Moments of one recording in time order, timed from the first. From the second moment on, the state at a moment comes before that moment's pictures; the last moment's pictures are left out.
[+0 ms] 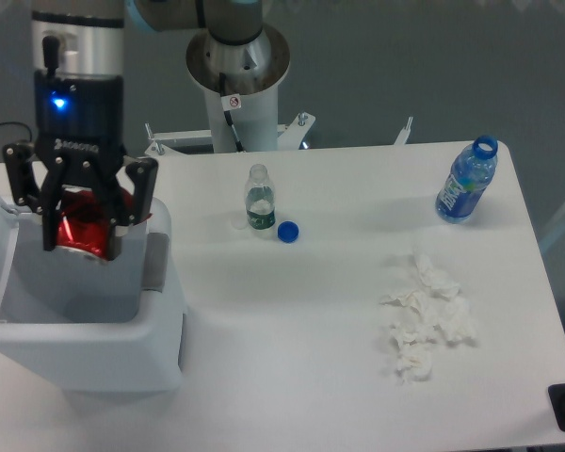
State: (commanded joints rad) arm 2.07 -1.75 -1.39 -0.89 1.39 0.21
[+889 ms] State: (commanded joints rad) arm 2.03 -1.80 -1.43 -0.88 1.39 0.22
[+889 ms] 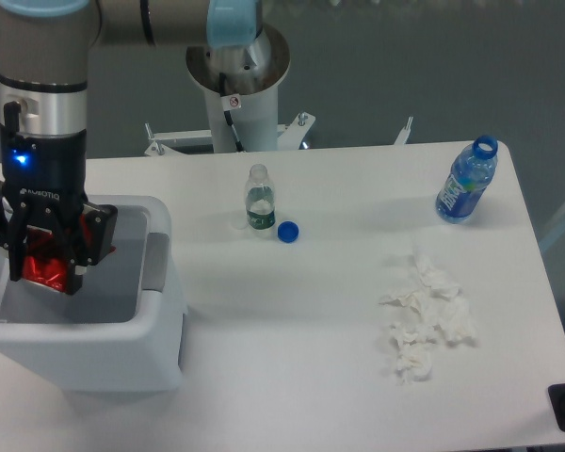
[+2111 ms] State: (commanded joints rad) arm 2.19 -1.72 -1.47 -0.89 1.56 0.43
